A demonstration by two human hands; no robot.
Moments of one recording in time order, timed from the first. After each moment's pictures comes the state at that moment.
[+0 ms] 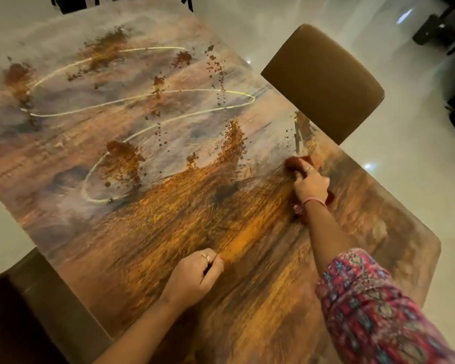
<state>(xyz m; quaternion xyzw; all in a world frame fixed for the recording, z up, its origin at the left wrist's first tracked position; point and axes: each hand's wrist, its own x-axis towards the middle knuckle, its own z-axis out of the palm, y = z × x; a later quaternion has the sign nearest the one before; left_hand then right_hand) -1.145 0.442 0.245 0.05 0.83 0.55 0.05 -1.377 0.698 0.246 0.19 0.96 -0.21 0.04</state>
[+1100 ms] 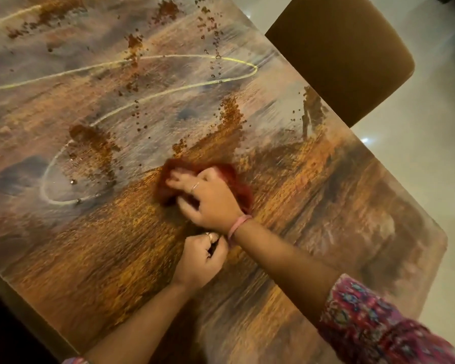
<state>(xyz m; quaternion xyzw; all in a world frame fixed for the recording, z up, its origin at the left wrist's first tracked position) -1.197 0.475 0.226 -0.04 0.78 0.62 0.02 -1.320 0.536 0.238 -0.36 0.89 -0.26 0.12</state>
